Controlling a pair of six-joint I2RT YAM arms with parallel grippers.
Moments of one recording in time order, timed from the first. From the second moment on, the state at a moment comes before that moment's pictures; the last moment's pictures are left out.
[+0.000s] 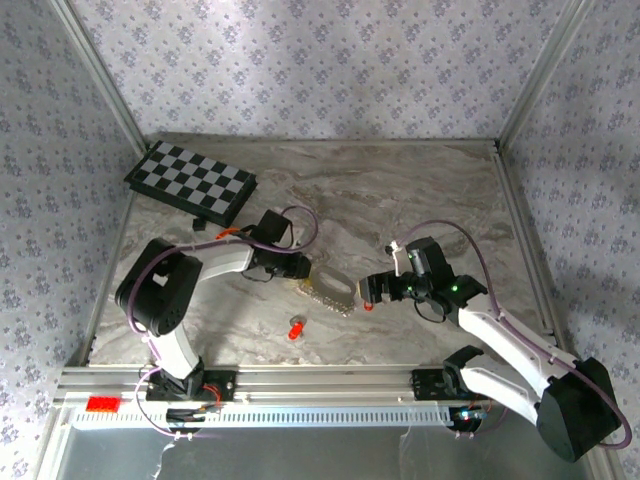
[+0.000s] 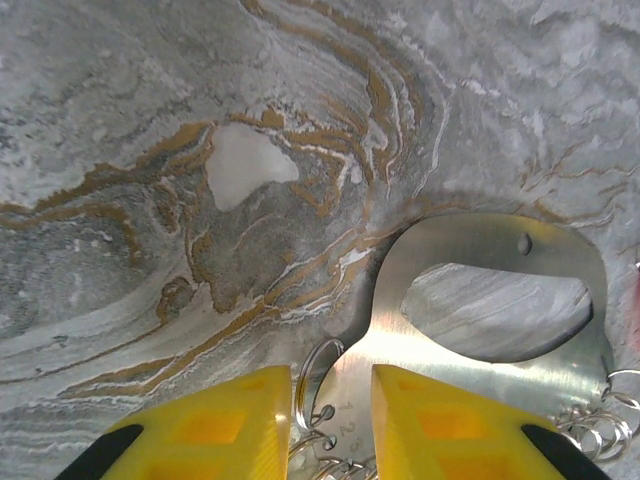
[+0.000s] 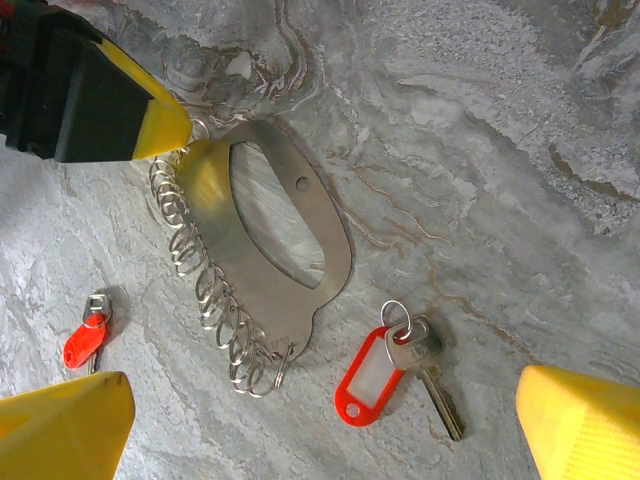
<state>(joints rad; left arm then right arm) -0.59 1.73 0.92 -0.27 0.39 -0.35 0.52 0.95 0.55 -0.41 -0.28 0.29</state>
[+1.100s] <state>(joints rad) -0.60 1.74 0.92 -0.28 0.37 -0.32 0.52 0.95 0.57 -0.43 -0.25 0.27</state>
